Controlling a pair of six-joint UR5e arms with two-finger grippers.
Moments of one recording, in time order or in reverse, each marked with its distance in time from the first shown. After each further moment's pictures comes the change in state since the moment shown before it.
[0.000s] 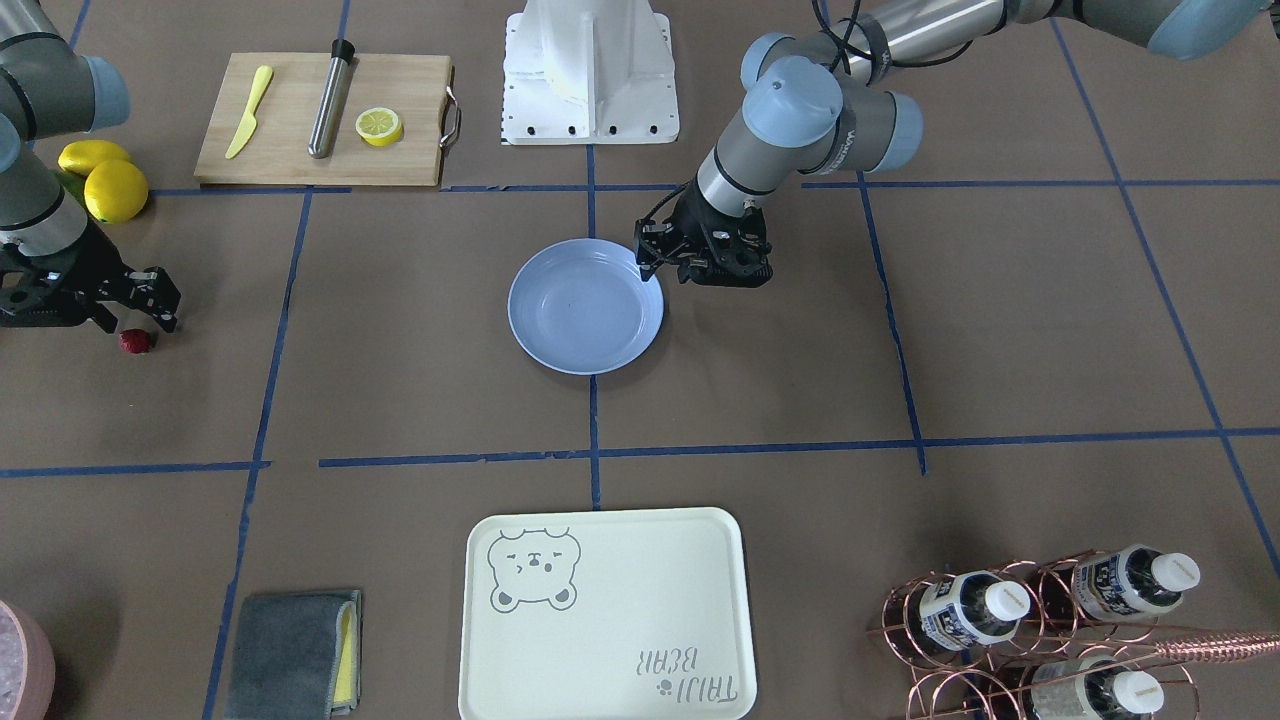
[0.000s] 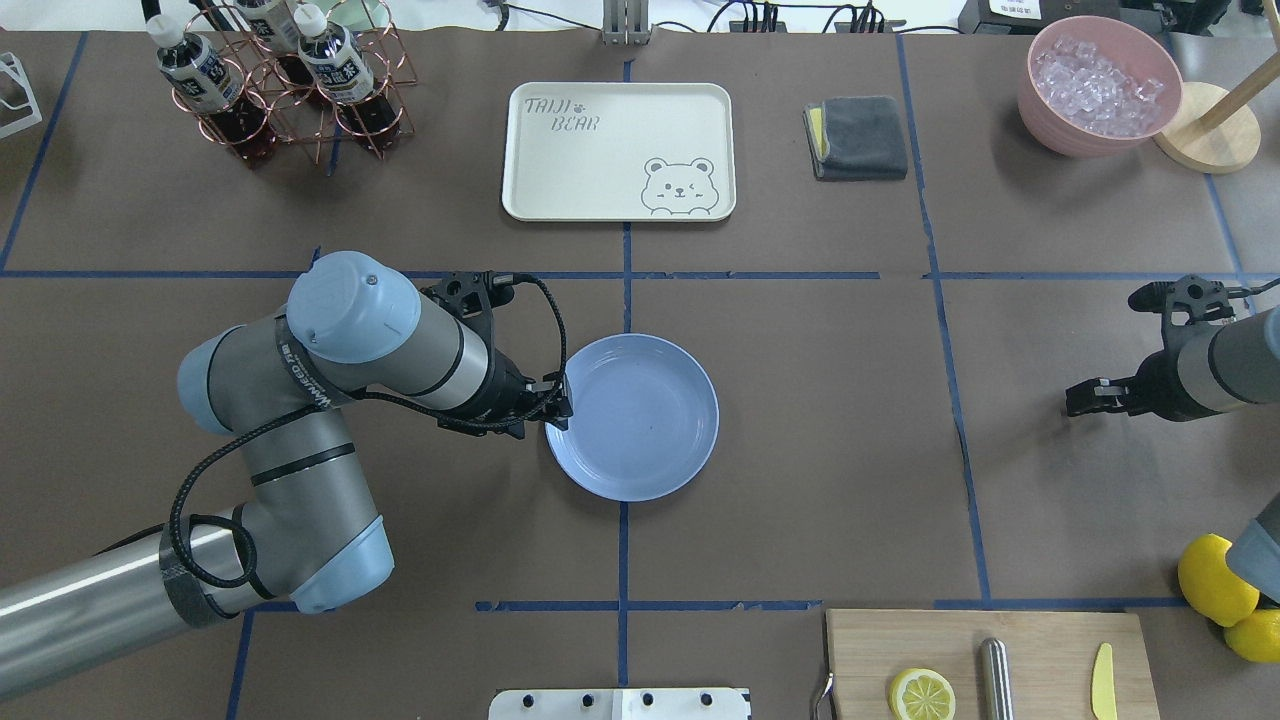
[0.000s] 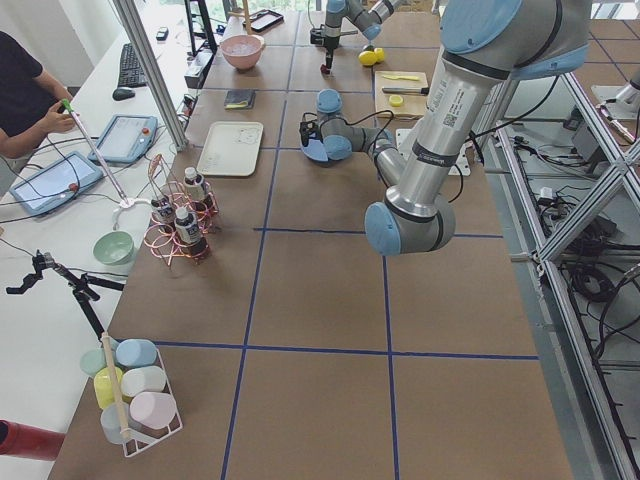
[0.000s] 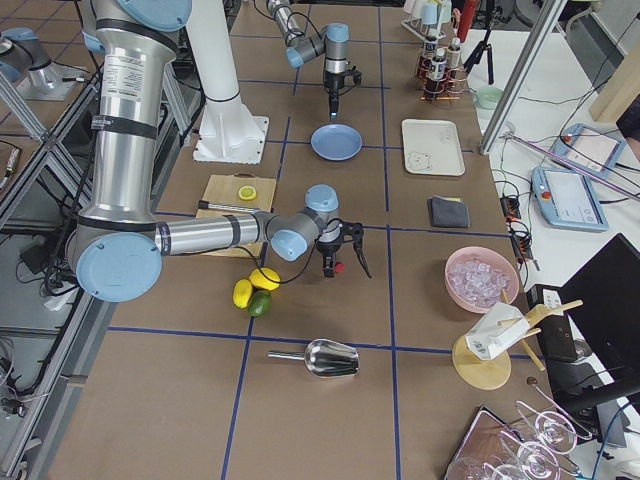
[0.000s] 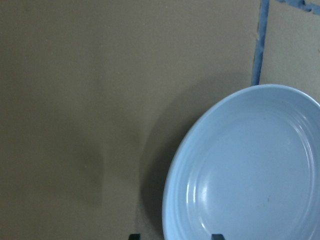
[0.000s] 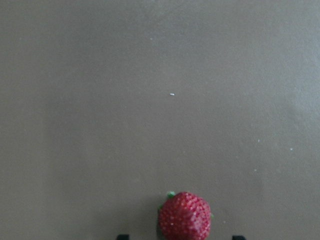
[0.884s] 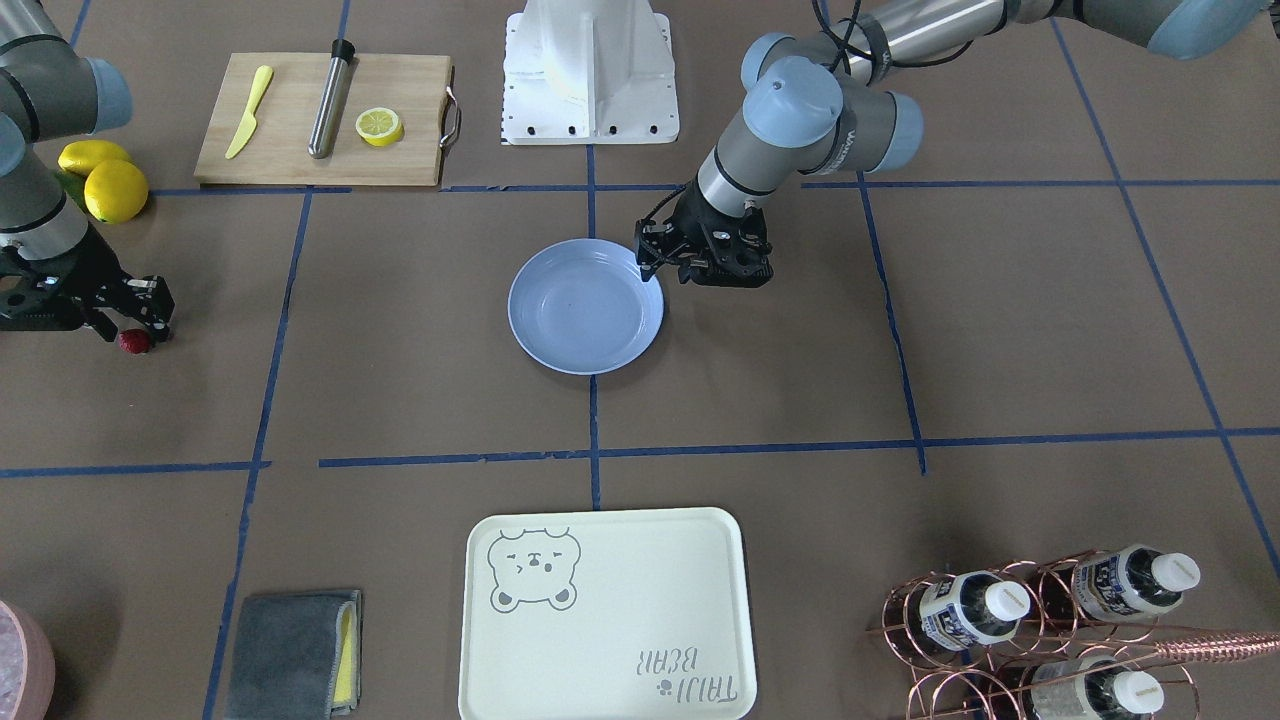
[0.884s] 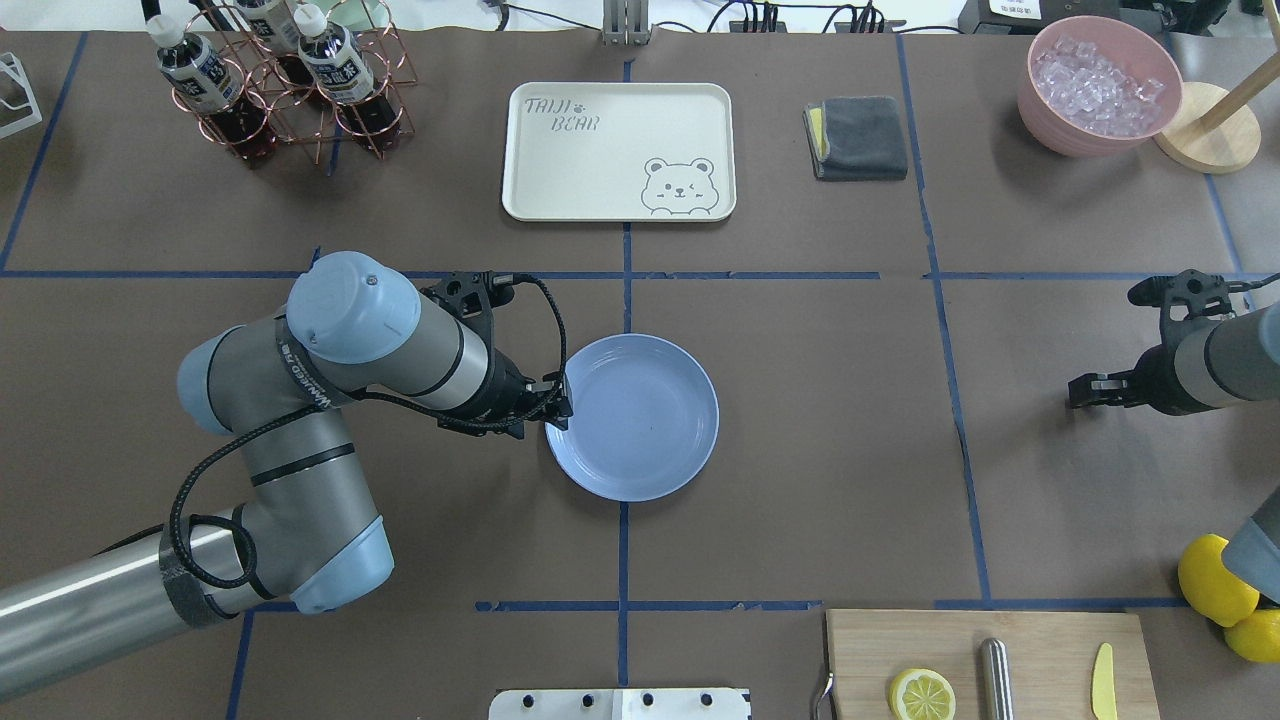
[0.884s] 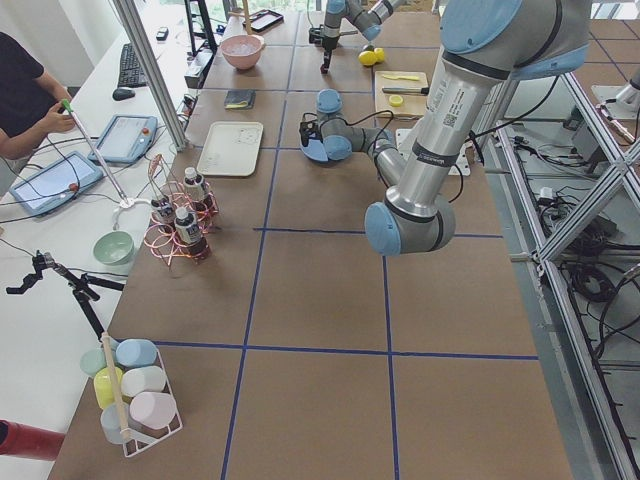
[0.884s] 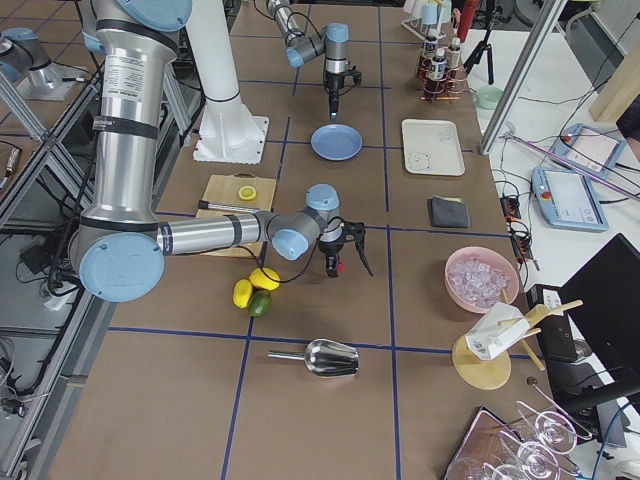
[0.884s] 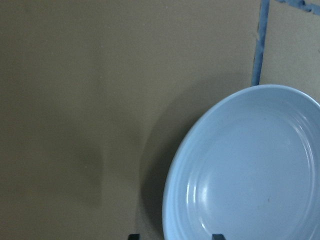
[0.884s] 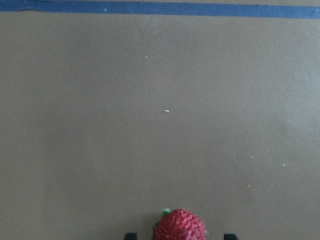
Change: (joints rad) left arm 0.000 0.001 0.000 0.000 0.001 0.000; right arm -0.001 0.007 -0.003 -0.001 -0.037 0.003
